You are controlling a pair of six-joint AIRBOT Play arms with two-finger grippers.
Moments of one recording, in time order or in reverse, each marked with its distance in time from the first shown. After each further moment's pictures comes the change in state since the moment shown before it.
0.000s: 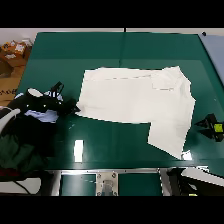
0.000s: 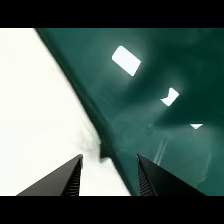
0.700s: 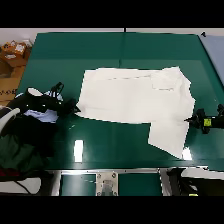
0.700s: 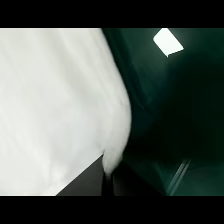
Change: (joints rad) left arm 0.002 0.000 0.011 0.001 -0.040 -0.004; right arm 0.068 -0.190 0.035 0.146 -0.056 -0.141
